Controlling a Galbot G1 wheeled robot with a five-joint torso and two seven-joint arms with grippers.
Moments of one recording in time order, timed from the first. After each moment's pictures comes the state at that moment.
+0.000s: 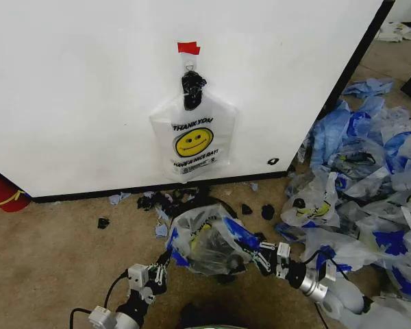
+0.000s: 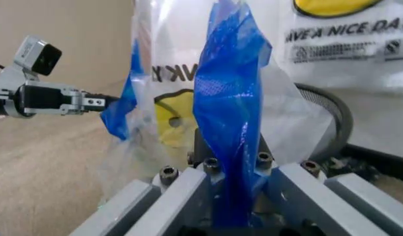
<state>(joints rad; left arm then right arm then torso) 1.62 -0.70 0.00 -2.11 -0.68 -0.39 -0.30 -1.24 0.72 0.01 1.68 0.79 0.54 -0.65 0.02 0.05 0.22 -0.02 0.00</state>
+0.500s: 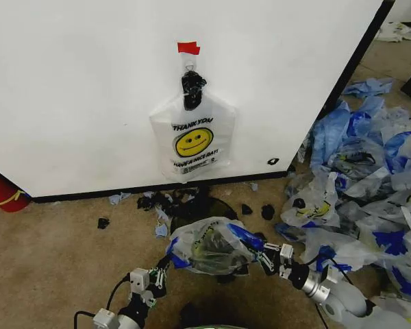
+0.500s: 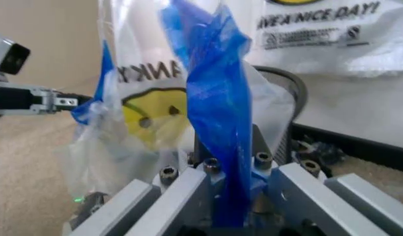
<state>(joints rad) 1.58 -0.72 0.03 -2.06 -0.67 -0.40 -0.30 -1.23 0.73 0.02 1.63 0.79 0.55 -0.61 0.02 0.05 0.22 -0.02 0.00</state>
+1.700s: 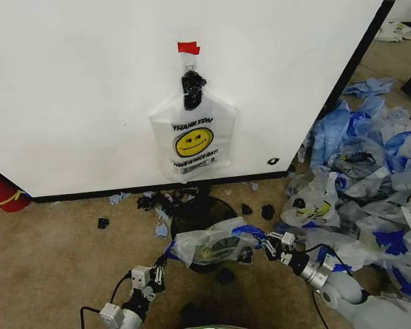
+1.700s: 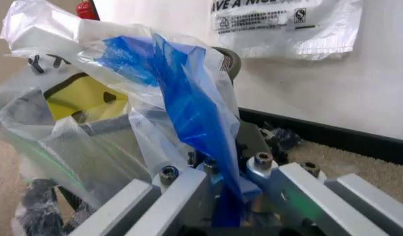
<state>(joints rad) 1.50 -0.76 0.08 -1.93 -0.66 -0.43 -0.31 -1.14 0.77 -0.01 1.51 0.79 0.55 -0.57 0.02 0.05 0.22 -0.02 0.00</state>
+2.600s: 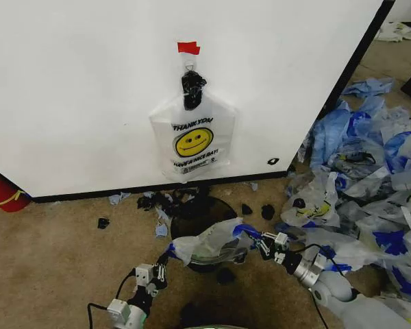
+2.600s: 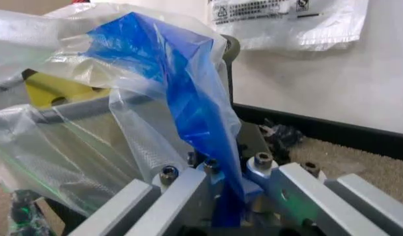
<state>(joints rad) 1.41 -0.79 0.14 -1.86 -0.66 -0.42 -0.34 -1.09 0.83 -0.03 1.44 0.76 0.55 -0.58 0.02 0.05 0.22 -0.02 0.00</state>
